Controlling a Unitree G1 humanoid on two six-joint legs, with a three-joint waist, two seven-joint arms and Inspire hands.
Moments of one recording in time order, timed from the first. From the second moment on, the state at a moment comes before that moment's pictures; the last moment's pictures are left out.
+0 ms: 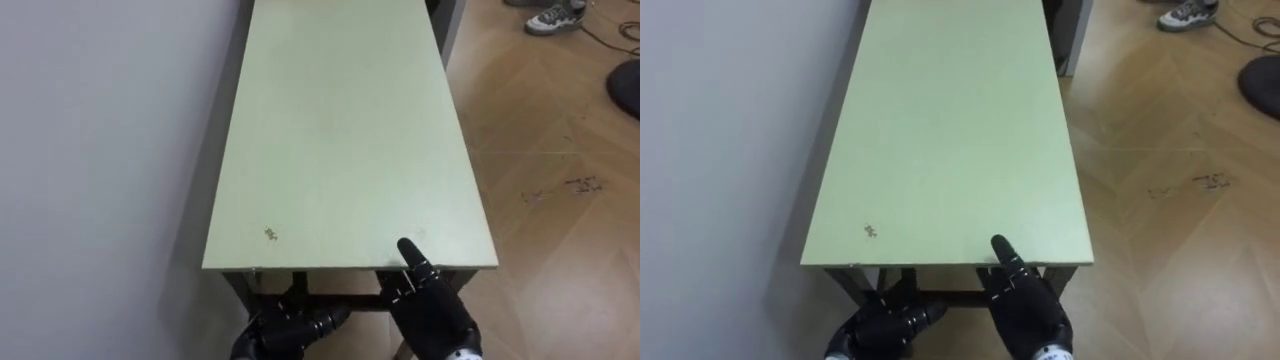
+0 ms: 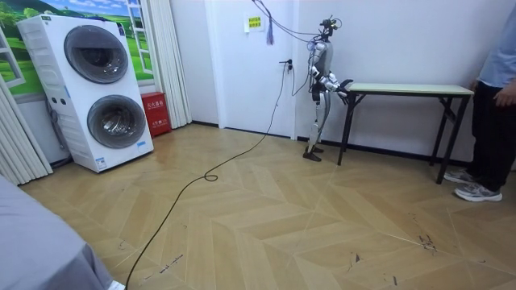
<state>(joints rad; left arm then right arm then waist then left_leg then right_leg) 0.16 0.17 -0.40 0.50 -0.86 0.07 -0.17 0.28 -0.21 0.29 0.30 1.40 0.01 0.30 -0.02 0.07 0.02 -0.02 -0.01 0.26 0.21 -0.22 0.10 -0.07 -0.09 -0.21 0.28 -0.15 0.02</state>
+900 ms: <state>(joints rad) 0.12 0.24 -0.31 0.86 -0.53 0.10 -0.22 0.16 -0.26 0.28 0.76 0.39 0.10 0.39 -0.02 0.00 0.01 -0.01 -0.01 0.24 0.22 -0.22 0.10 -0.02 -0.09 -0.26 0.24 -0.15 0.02</state>
